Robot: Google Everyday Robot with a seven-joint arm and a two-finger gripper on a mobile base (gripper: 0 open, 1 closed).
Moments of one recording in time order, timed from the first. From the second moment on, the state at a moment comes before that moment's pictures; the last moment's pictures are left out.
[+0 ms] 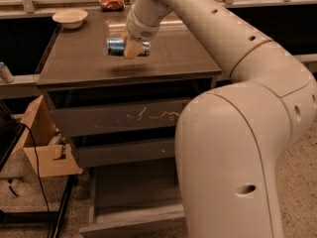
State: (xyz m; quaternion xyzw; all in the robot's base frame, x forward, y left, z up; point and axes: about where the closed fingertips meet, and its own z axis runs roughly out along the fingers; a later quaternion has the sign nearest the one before) arm 0.753 0.080 0.875 -0.76 0.58 0.03 0.28
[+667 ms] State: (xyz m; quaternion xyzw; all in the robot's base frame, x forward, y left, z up) arm 0.755 0.081 0.858 -0.76 0.59 0.06 0.27
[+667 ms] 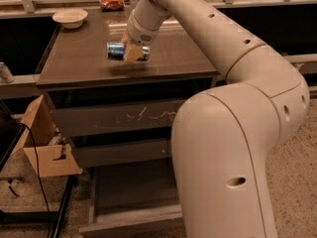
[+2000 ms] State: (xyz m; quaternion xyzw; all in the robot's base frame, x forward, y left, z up) arm 0.755 0.090 0.840 -0.77 0.58 0.08 0.25
